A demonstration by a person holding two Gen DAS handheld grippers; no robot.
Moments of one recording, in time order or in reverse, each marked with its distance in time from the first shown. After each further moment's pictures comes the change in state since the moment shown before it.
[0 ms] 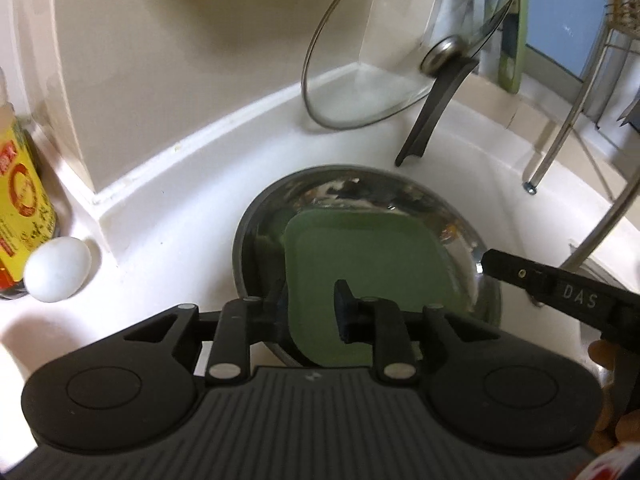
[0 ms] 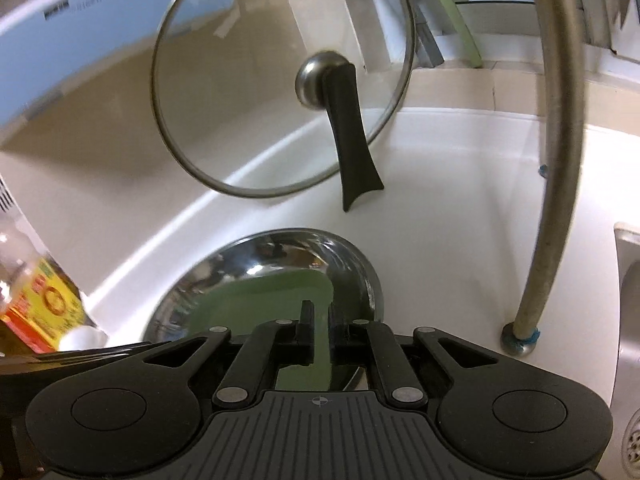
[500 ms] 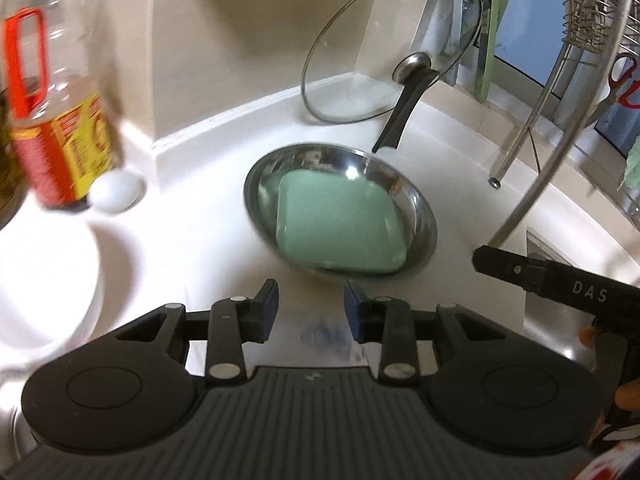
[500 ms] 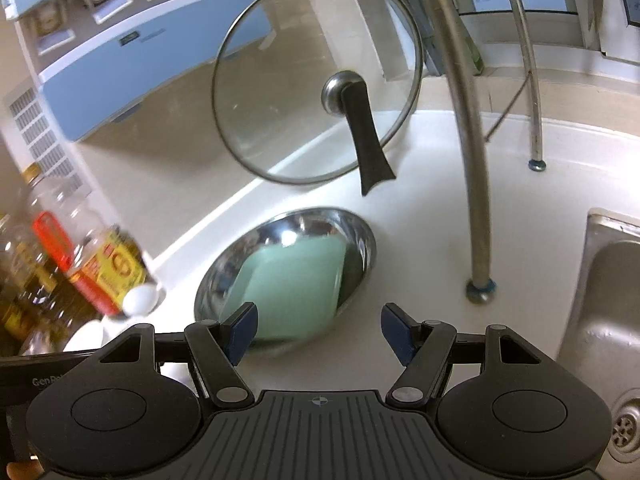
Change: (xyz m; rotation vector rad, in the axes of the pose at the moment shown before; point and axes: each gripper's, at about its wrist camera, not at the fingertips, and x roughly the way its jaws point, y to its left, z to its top) left arm -0.099 -0.018 -0.059 -0.079 -0.012 0.022; right arm -0.084 -0.016 -0.019 -0.041 0.036 0.123
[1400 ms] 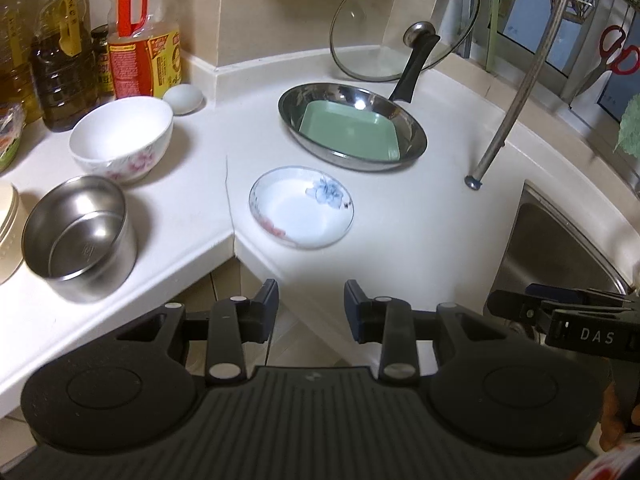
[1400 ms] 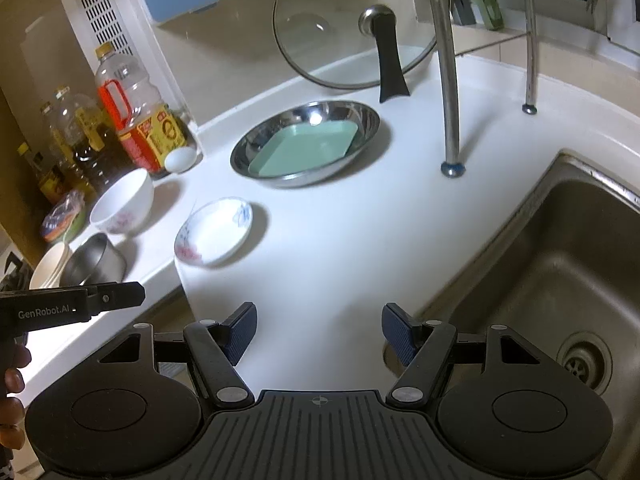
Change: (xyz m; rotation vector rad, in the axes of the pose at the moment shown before) left arm -0.084 -0.034 -0.110 -0.082 0.025 0.128; right arm -0.101 -0.002 -0.083 -0.168 0.221 0.037
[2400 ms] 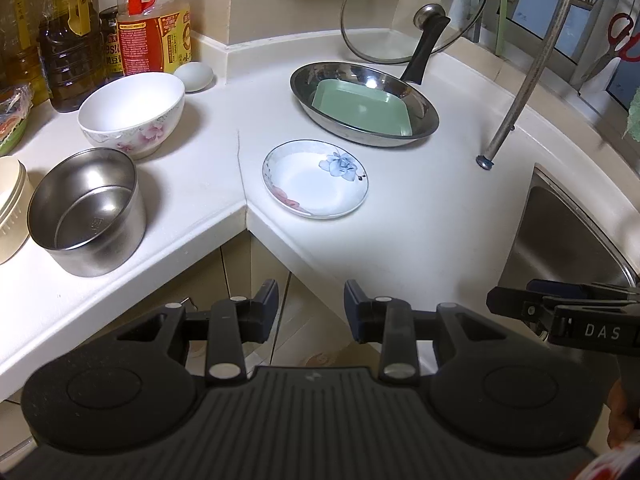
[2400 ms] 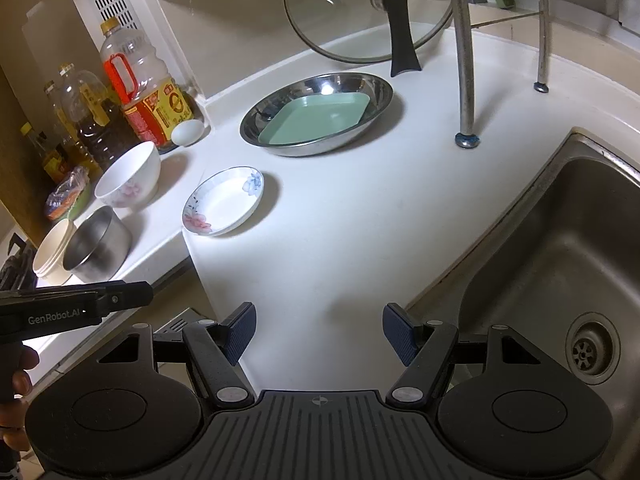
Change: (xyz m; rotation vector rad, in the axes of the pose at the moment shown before) left arm 0.004 0.006 -0.014 -0.007 0.036 0.019; right arm 0.007 0.015 -0.011 -0.004 0.058 0.006
